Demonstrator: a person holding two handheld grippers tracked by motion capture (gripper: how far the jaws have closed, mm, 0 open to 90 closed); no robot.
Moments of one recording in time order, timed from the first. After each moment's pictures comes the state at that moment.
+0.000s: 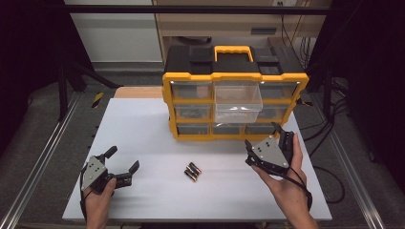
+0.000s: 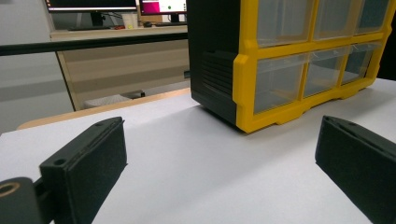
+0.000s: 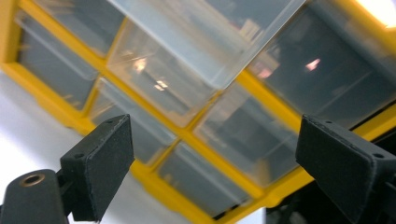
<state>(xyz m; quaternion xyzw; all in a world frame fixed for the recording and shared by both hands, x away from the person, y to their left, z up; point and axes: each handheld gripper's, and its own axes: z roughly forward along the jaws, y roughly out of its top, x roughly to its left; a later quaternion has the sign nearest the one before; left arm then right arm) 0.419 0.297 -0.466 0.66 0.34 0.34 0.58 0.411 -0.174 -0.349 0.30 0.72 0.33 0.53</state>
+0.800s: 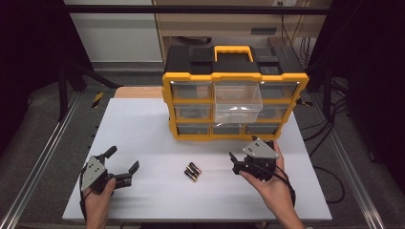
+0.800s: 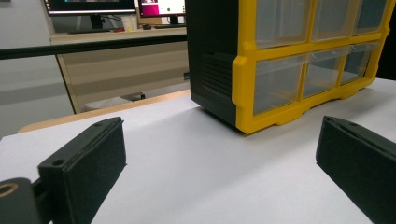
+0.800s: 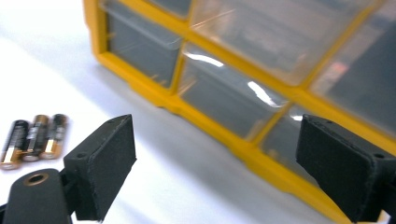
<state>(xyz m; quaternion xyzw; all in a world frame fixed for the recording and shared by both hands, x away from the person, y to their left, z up) 0.418 0.298 -0.466 0.66 0.33 0.35 0.58 0.431 -0.159 -0.395 0.35 0.77 0.39 0.36</state>
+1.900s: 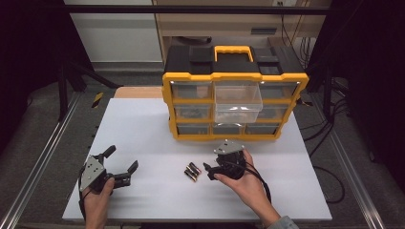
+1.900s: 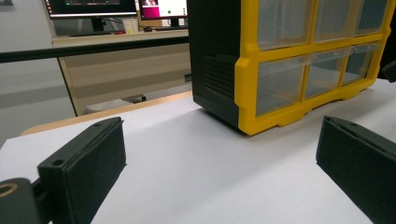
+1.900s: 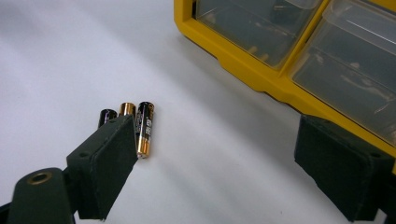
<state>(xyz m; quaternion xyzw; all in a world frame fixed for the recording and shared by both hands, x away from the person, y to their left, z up) 0.419 0.300 -0.466 0.66 0.33 0.35 0.58 0.454 -0.097 -0.428 0.35 0.83 0.38 0.22</state>
